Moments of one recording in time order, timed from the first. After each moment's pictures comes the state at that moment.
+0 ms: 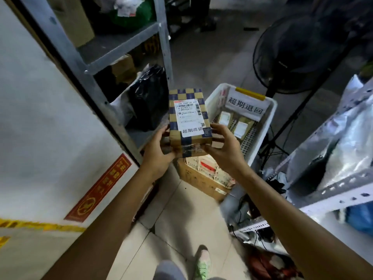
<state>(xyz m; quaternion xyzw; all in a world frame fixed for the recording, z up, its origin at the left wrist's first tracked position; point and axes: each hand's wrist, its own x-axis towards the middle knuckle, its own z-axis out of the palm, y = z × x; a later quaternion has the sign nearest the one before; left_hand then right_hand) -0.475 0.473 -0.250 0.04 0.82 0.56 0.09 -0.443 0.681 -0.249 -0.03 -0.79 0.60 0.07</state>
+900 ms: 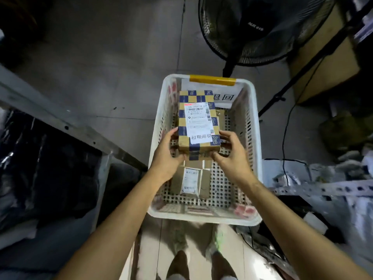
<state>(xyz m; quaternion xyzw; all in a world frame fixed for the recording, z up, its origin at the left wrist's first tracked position) -0.866 0.692 -0.463 0.16 0.78 0.51 0.34 -0.728 0.844 -0.432 -0.35 -0.75 0.55 0.10</state>
